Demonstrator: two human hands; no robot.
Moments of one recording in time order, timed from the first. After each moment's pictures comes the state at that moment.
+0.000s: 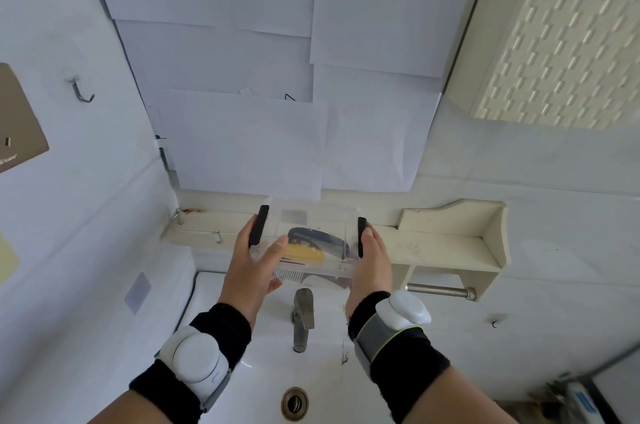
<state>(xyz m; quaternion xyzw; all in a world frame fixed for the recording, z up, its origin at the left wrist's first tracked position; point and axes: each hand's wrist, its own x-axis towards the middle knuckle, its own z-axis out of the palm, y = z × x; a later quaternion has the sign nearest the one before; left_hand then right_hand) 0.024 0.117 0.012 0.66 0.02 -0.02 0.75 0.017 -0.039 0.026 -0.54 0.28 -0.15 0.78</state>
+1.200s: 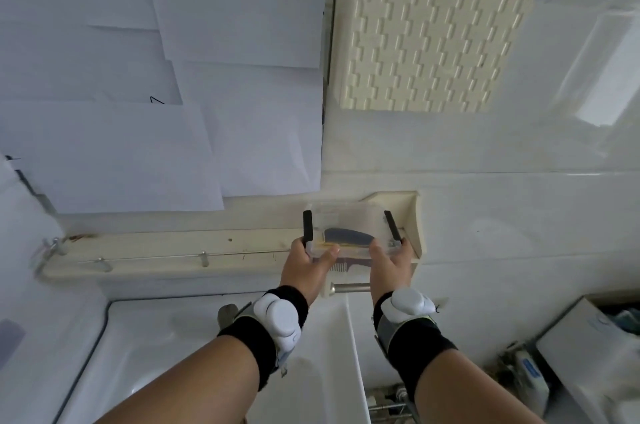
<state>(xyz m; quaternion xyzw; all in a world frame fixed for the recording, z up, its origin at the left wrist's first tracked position) 0.053 -0.116 -0.021 0.77 -0.03 -0.11 0.63 0.017 -0.245 -0.024 -0.63 0.32 -0.25 0.67</state>
